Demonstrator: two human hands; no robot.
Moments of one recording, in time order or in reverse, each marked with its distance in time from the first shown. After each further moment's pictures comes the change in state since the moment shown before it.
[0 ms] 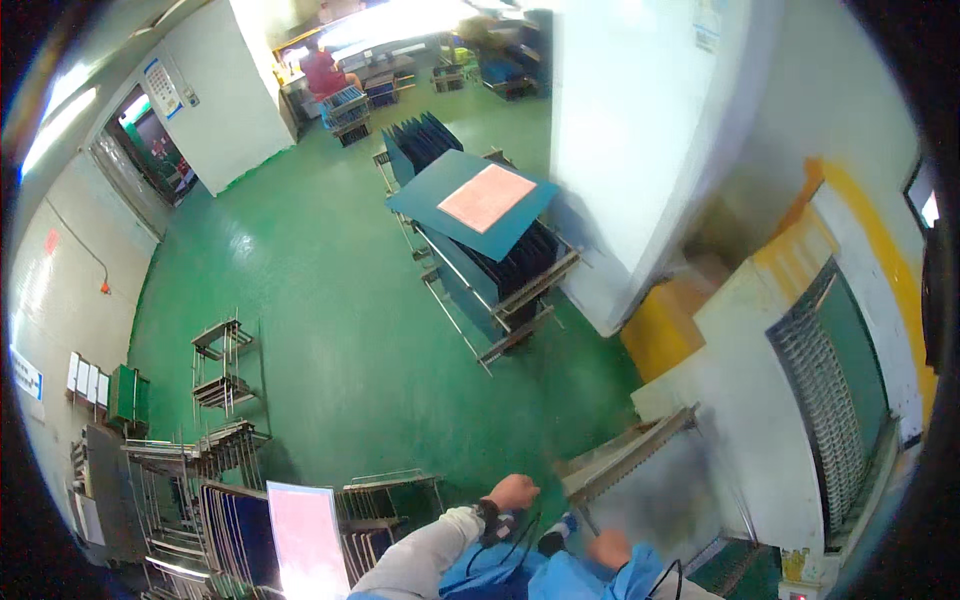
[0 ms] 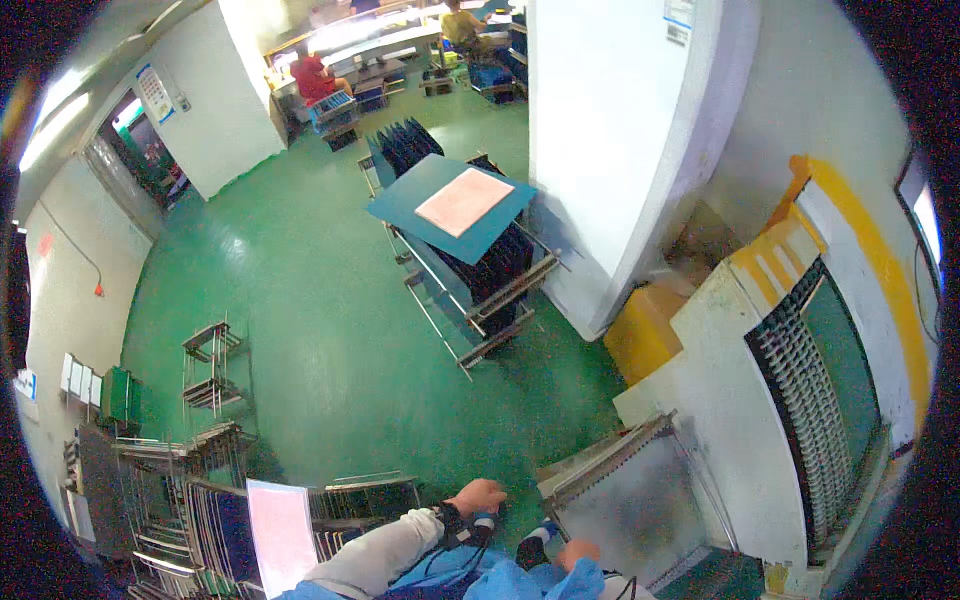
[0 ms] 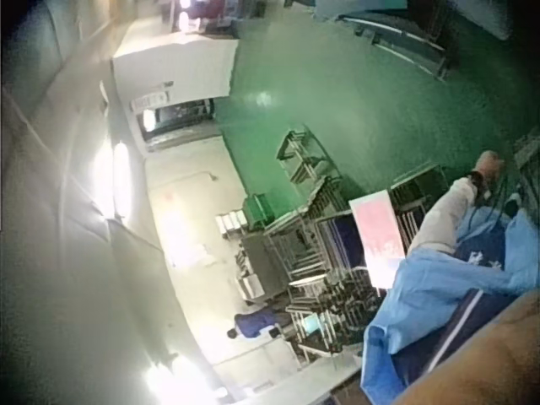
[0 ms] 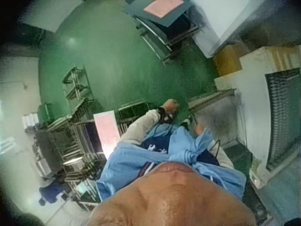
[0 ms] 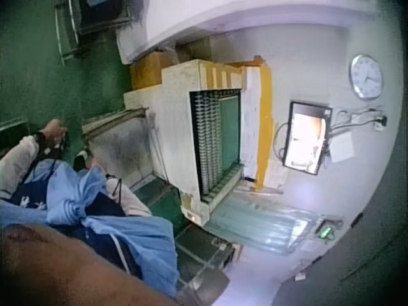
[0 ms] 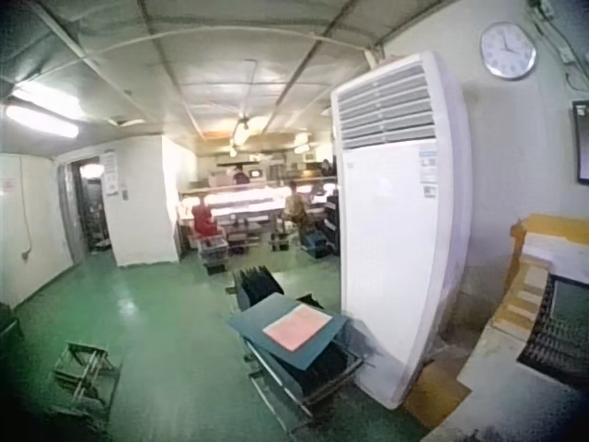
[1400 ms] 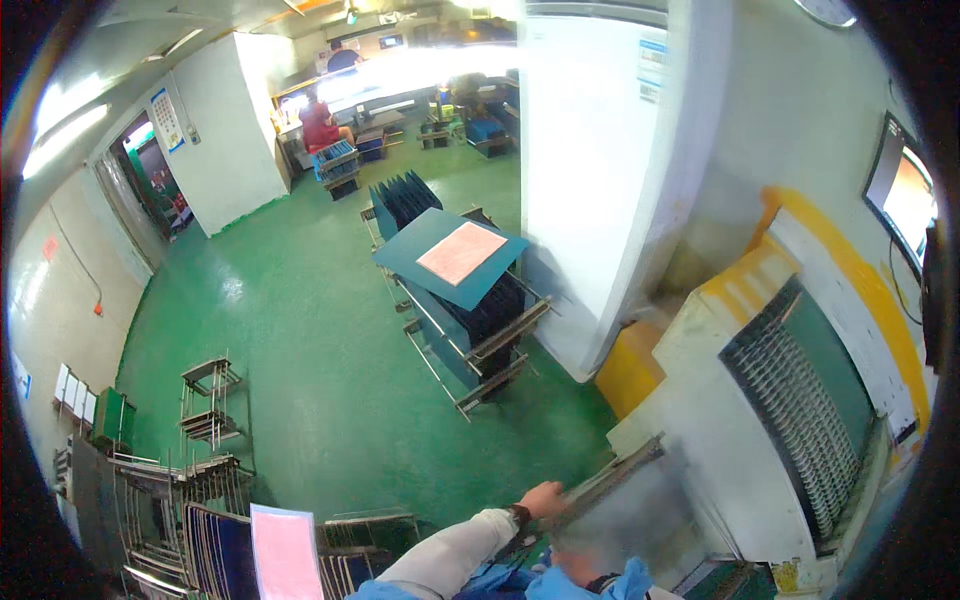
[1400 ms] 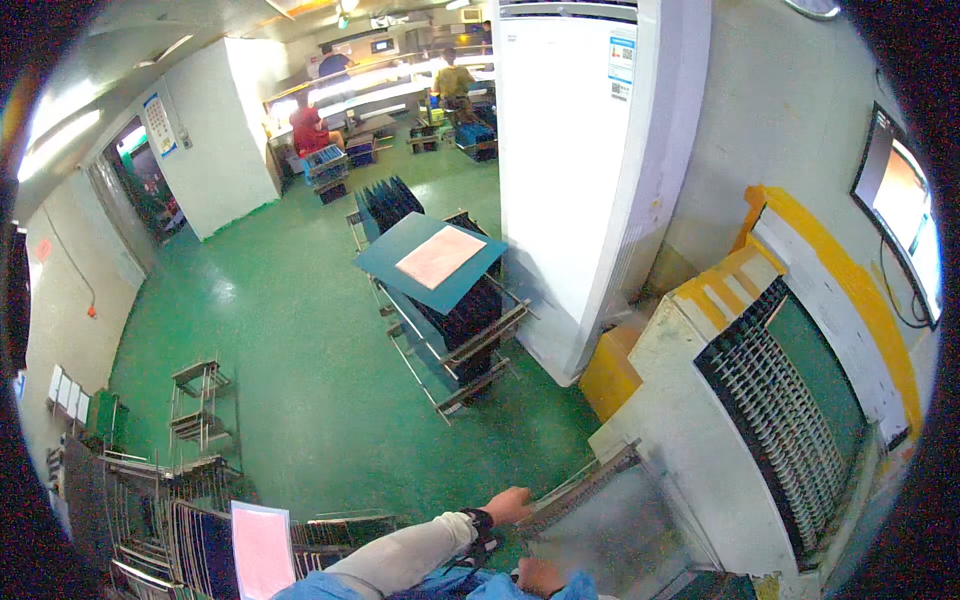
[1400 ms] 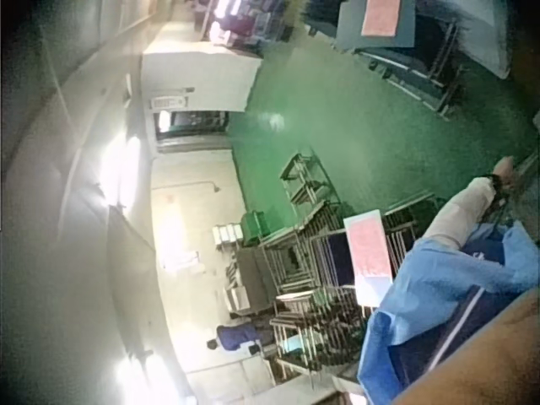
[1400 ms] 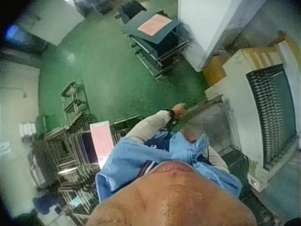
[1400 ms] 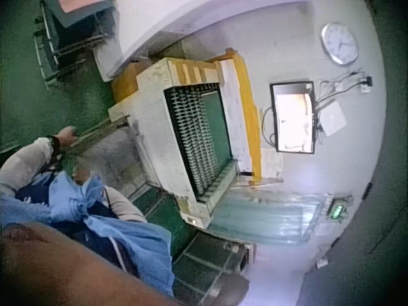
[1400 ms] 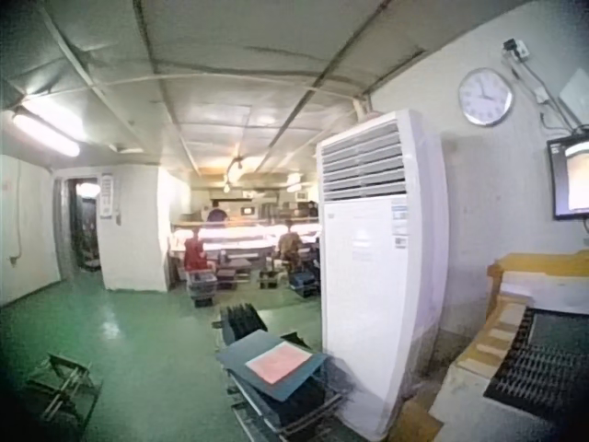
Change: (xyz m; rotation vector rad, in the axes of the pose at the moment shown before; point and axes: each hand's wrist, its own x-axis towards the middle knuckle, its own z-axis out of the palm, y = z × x) left_hand 0.071 0.123 0.035 0.226 0.095 0.060; right_hand 0.031 0.023 -0.002 0.132 0.132 -0.594
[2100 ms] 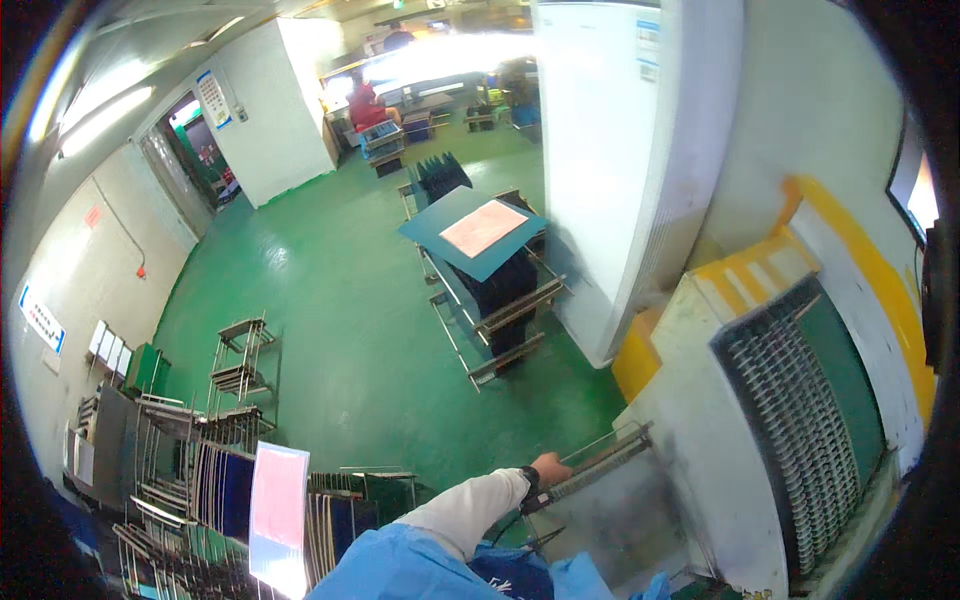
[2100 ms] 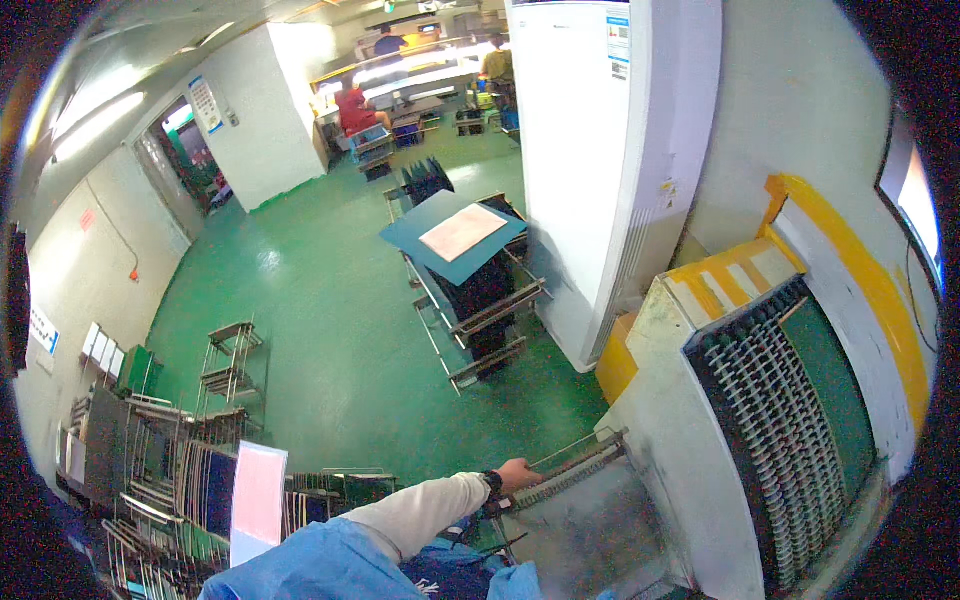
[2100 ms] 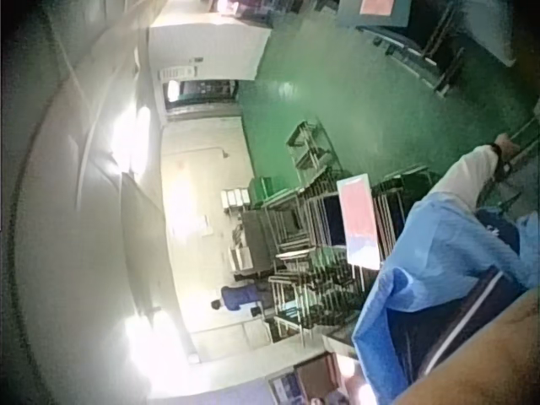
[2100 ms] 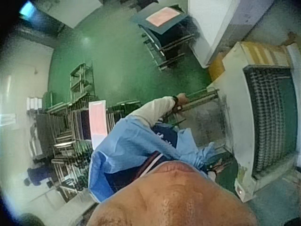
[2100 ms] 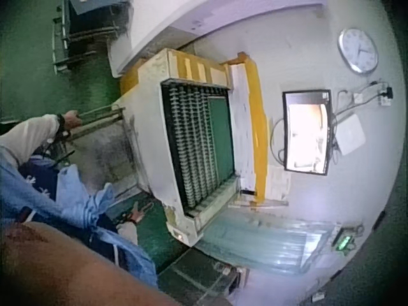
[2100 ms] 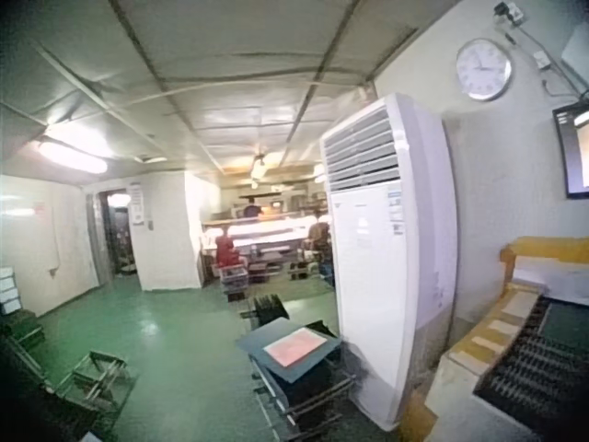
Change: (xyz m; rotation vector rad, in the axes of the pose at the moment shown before) left_hand 0.057 0.037 0.051 -0.316 0.023 -0.309; right_hand -0.374 0.452 0.168 -0.348 0.823 0.157
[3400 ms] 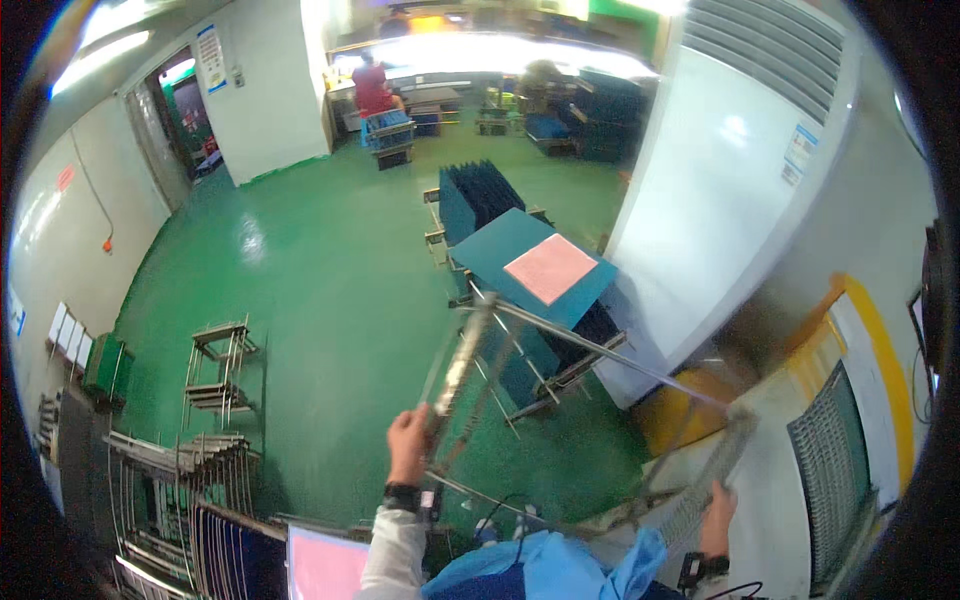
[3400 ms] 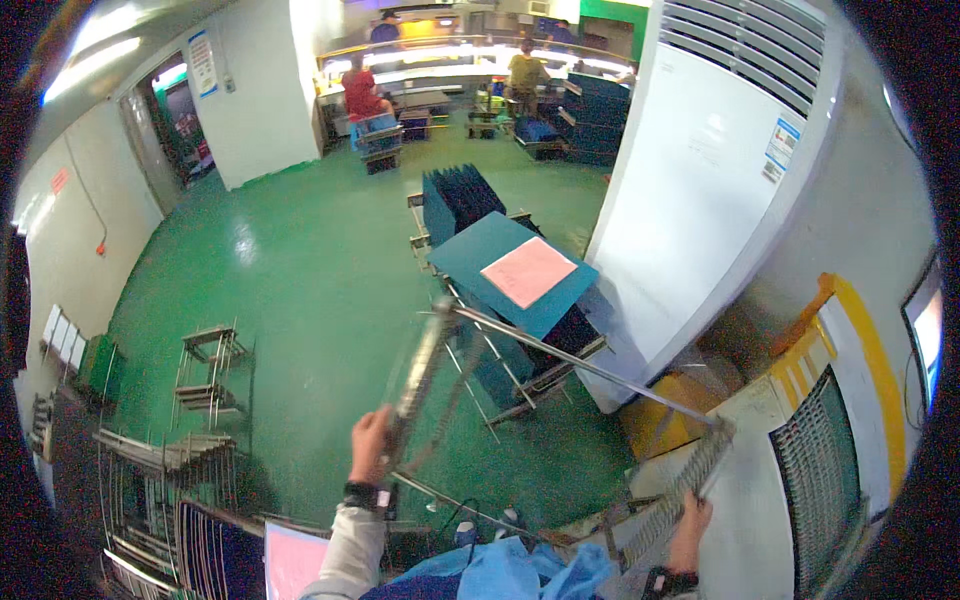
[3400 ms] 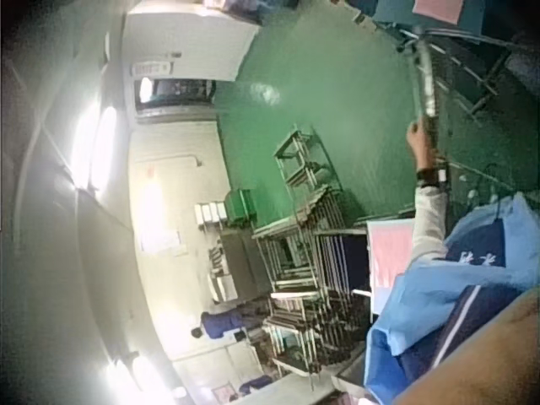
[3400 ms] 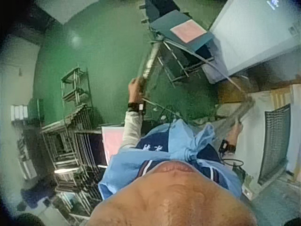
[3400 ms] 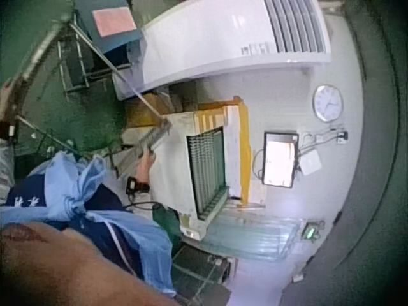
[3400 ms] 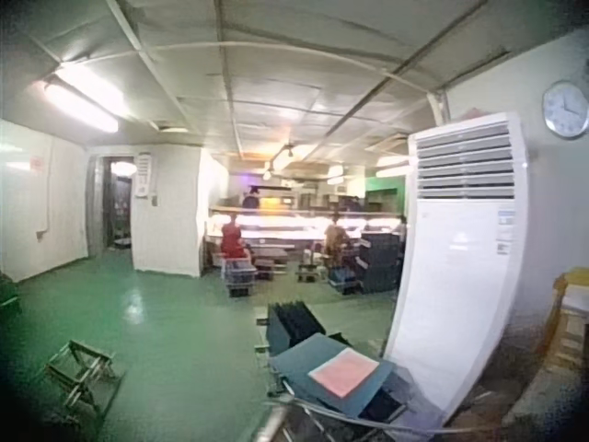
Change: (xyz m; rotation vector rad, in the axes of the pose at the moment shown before) left_hand -0.177 -0.168 -0.506 -1.070 0.928 0.211; right_hand 0.597 -0.530 -0.174 1.095 0.405 0.749
